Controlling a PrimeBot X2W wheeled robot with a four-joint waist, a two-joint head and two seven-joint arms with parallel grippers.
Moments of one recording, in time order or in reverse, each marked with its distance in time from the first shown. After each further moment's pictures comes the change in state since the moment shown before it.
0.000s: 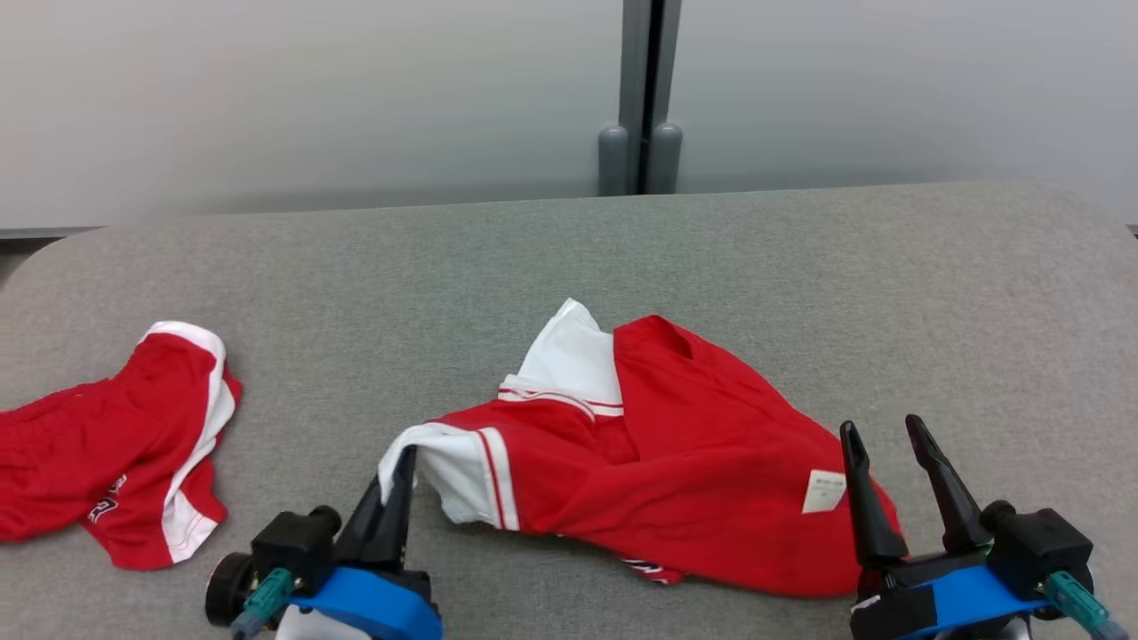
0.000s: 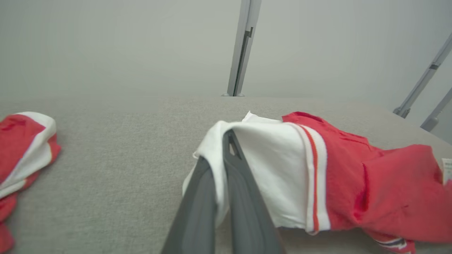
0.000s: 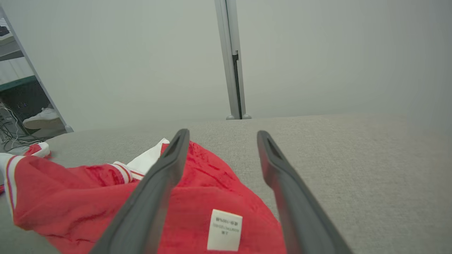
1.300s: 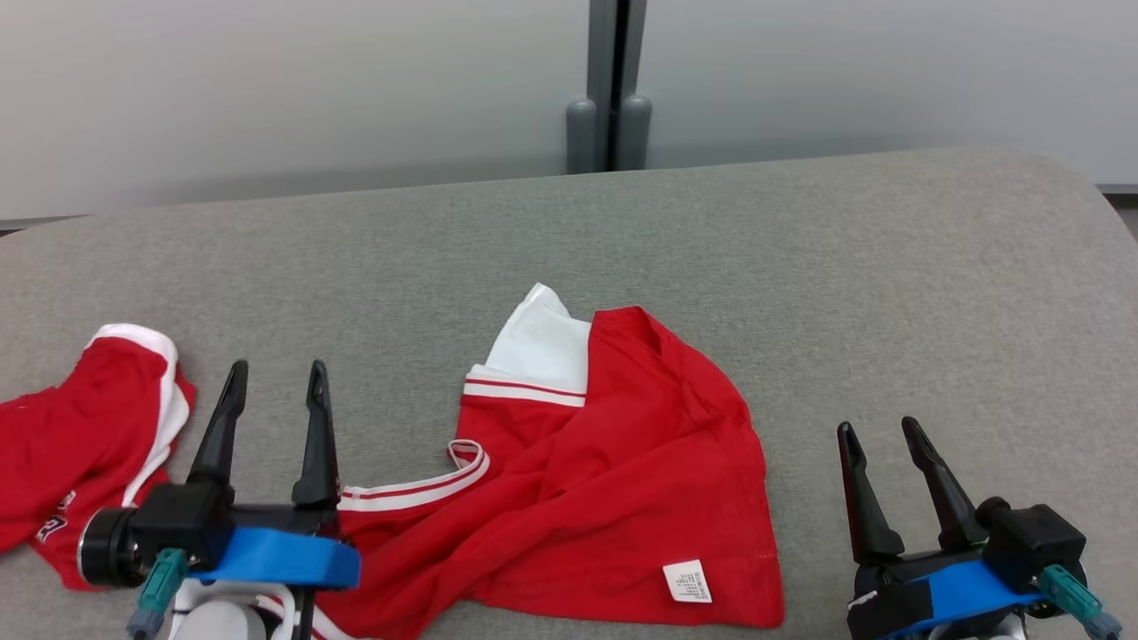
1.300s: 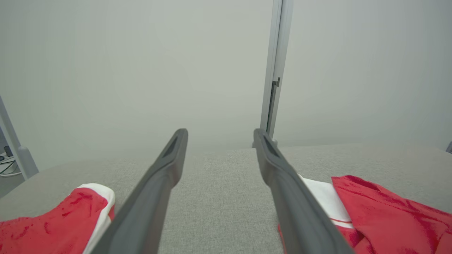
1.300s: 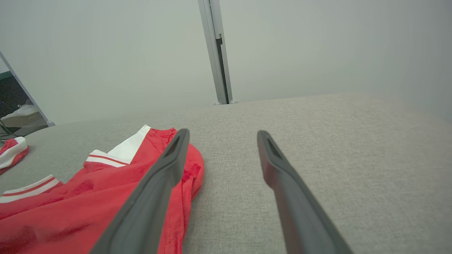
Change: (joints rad) left arm 0.053 -0.031 0.298 -0.231 0.191 -0.012 0.000; right arm -0.012 0.001 0.001 0.041 0.011 0.000 0.000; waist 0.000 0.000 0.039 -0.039
